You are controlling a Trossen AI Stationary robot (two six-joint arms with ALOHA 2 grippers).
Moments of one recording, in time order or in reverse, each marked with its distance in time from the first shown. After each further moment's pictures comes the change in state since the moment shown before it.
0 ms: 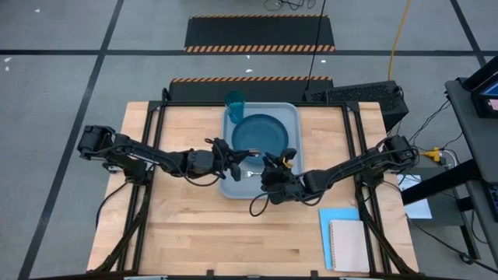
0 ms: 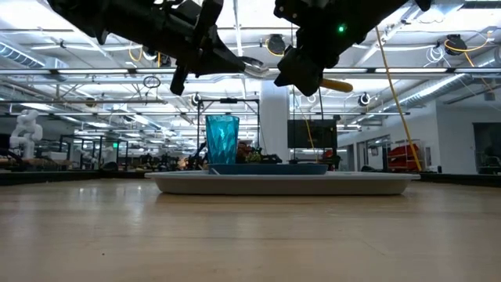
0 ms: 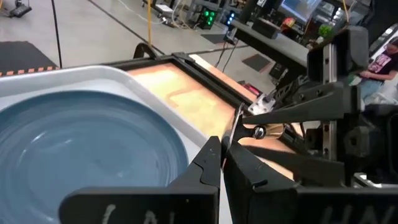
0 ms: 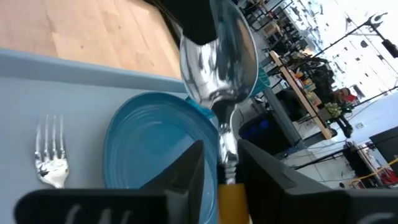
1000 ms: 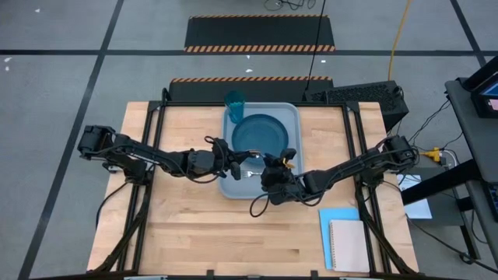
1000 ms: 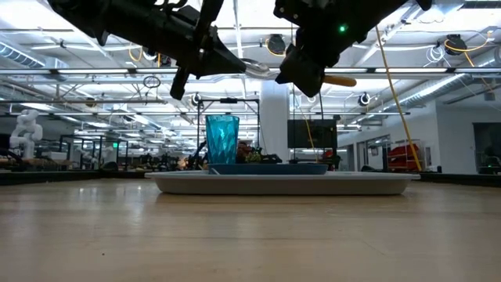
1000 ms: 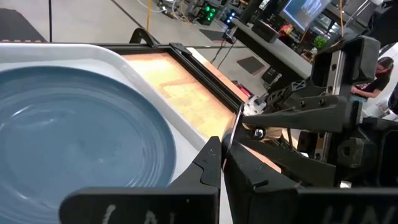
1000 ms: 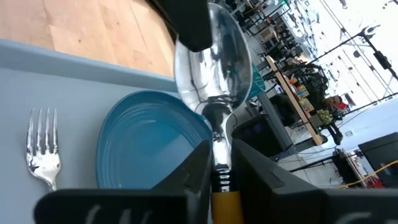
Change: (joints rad) left arm 0.000 0.003 0.000 -0.010 0.026 -0.139; right arm 0.000 0.000 0.000 0.005 0.018 -0.059
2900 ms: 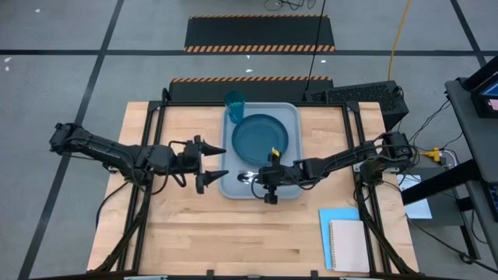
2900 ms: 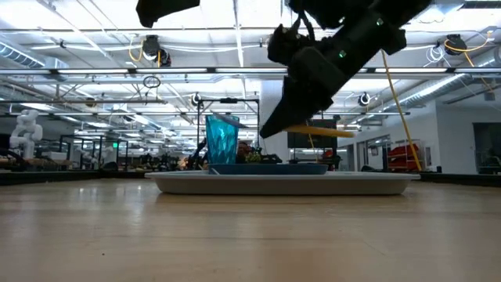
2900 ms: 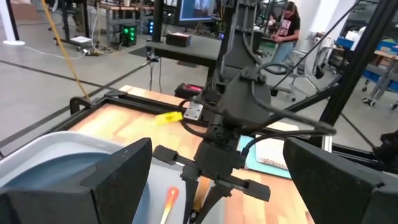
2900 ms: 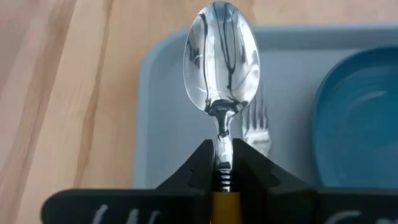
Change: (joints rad) left arm -0.144 -0.463 0.000 -0.333 0.129 0.475; right arm -0.164 0.003 -0.123 0.158 -0.949 0.255
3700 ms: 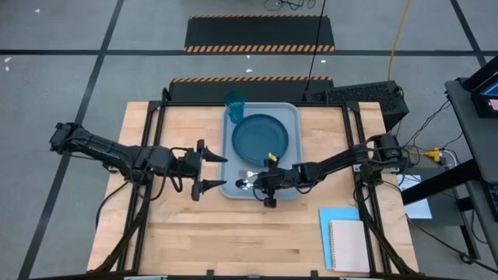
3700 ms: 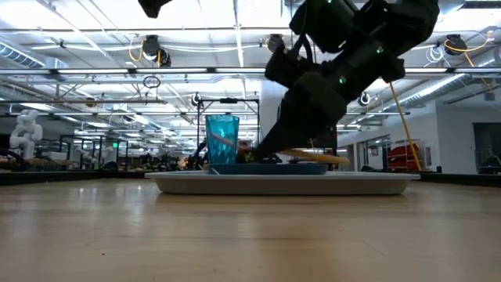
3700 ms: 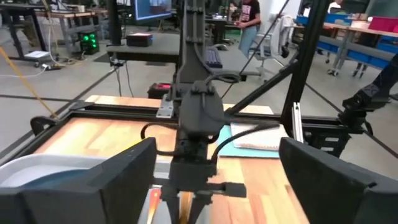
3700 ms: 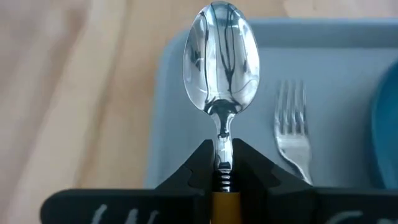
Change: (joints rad) left arm -0.012 0.000 0.000 0.001 0.137 0.127; right arm -0.006 0.094 -0.074 0.233 -0.074 -0.034
